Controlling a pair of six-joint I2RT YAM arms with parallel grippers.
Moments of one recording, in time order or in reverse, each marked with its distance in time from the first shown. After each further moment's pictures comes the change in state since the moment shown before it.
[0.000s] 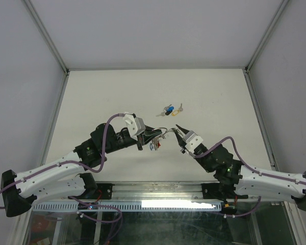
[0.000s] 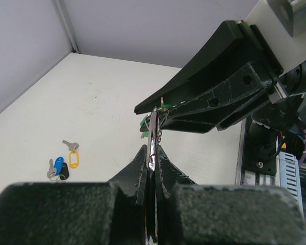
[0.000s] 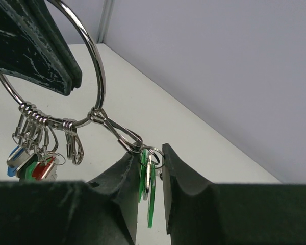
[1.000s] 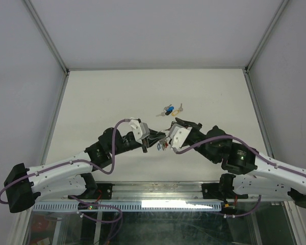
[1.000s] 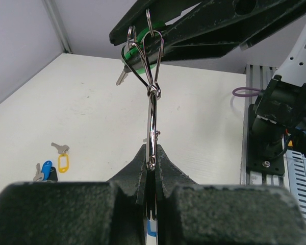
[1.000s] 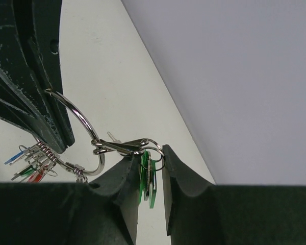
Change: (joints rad) left arm 0.000 0.090 -0.120 0.226 0.027 -0.003; right arm 0.001 0.105 0.514 -0.722 -0.050 -0.224
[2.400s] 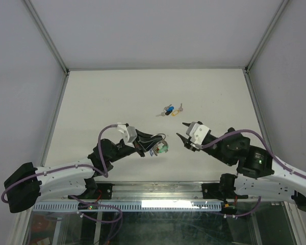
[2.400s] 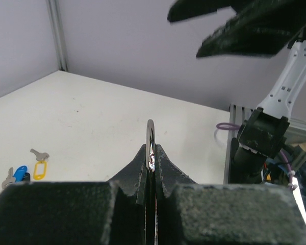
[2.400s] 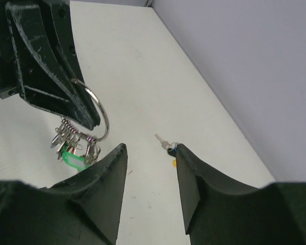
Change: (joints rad) left arm 0.000 0.016 -0.254 0.459 -0.037 -0.180; right arm 0.000 -0.104 0.059 -0.183 -0.132 0.231
